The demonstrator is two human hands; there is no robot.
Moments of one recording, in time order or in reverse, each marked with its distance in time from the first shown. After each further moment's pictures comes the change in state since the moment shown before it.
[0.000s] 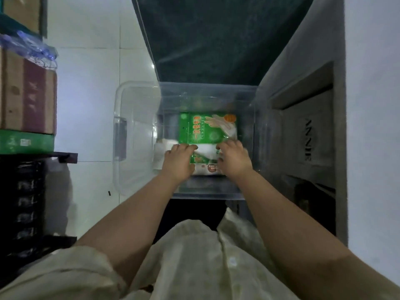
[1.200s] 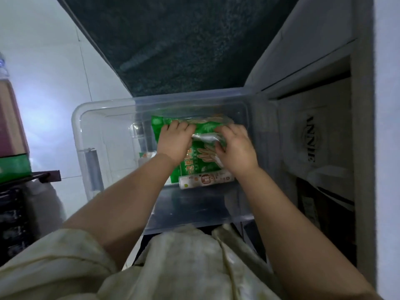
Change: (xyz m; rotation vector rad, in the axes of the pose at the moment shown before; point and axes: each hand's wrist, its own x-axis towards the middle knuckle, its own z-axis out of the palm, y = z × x) left_hand 0.132 0.009 -0.023 0.239 0.056 0.246; right_hand 0.057 0.020 -0.031 0.252 0.354 -0.003
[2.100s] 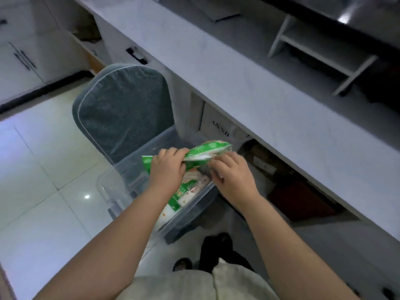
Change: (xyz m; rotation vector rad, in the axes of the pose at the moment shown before) left_hand -0.245 0.058 -0.173 -0.030 0.393 0.576; right_hand -0.295 -0.186 -0.072 -0.291 0.733 0.026
